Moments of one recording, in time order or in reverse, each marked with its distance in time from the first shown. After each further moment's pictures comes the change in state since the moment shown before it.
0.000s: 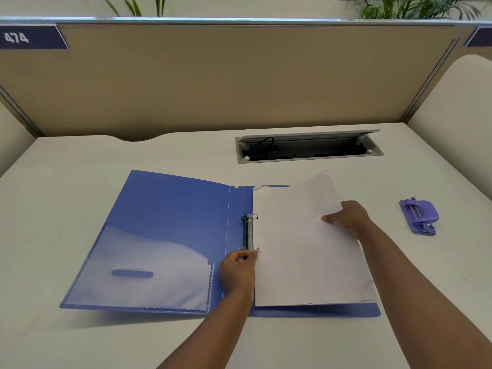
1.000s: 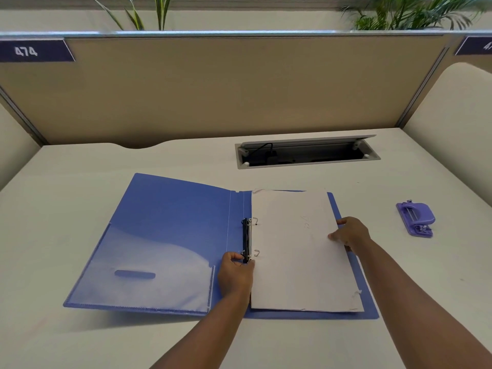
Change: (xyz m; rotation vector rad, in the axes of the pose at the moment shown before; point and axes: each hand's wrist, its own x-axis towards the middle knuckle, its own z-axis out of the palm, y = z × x) left_hand 0.002 0.001 -0.008 0.150 0.017 0.061; right_hand -0.006 0.024 0.011 -0.138 0.033 0.072
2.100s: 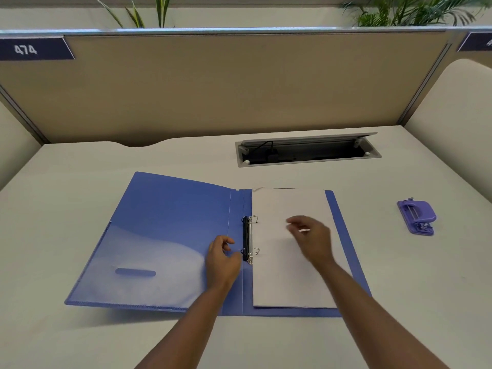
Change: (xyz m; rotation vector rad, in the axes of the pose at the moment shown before) left_hand 0.024 0.004 -0.029 0.141 -0.098 0.365; right_hand -0.056 -0.025 0.067 0.409 0.187 -0.619
